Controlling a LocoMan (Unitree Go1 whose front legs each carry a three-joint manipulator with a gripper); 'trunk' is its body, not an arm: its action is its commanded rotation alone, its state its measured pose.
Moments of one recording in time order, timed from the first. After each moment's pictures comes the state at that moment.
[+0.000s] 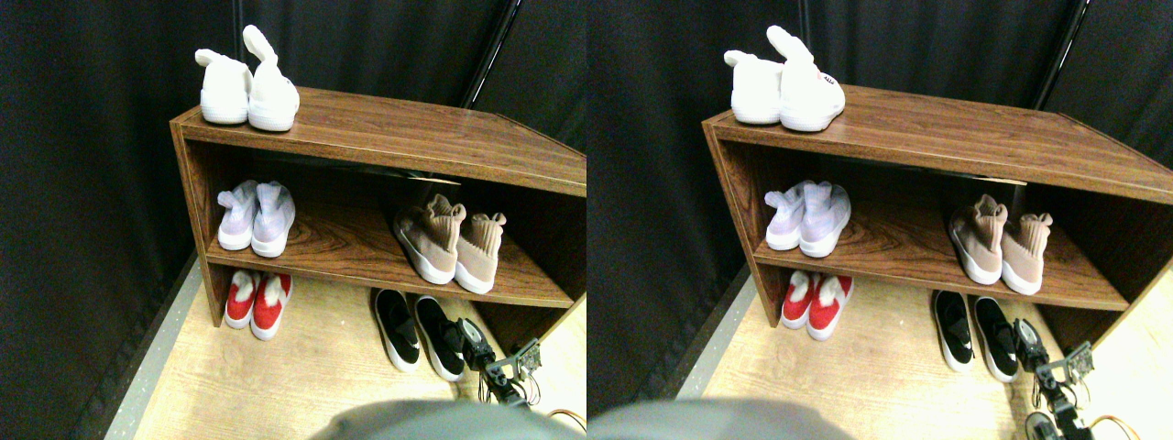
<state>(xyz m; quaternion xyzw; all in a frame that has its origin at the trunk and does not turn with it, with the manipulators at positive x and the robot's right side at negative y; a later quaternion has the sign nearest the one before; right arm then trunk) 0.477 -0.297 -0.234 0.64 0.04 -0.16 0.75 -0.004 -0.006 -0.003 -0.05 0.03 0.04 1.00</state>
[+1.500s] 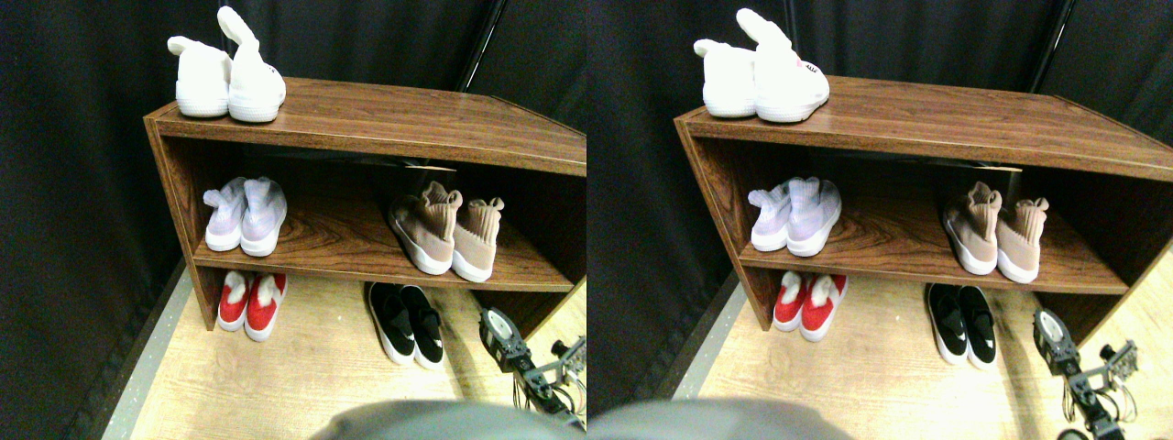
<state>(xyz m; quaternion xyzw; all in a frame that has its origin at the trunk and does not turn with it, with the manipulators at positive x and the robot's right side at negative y) 0.438 -0.294 -0.177 0.58 0.03 -0.09 0.81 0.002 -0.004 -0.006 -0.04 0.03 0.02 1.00</state>
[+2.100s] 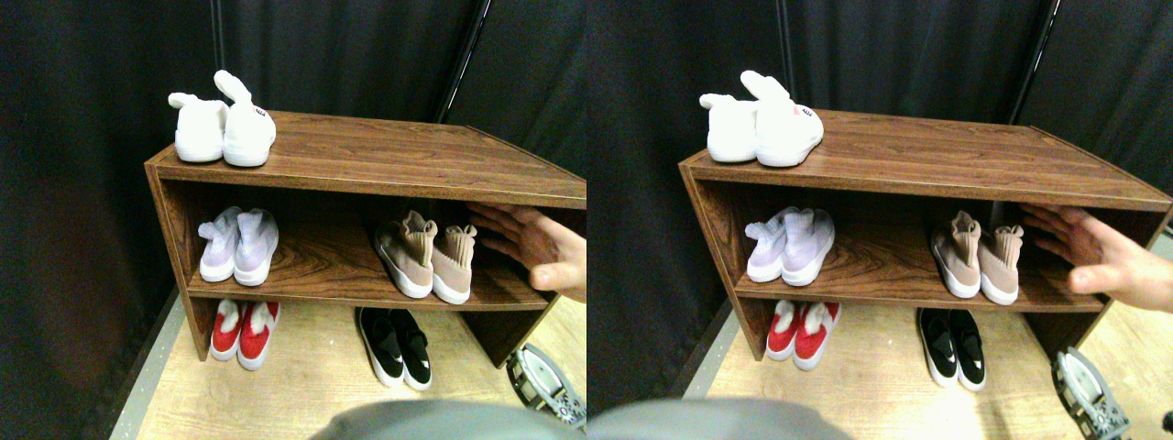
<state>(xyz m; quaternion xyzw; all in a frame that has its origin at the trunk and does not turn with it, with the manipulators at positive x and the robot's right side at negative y) 0.365 -0.253 -0.097 0.55 0.01 0.07 0.83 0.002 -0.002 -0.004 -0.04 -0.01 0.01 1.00</state>
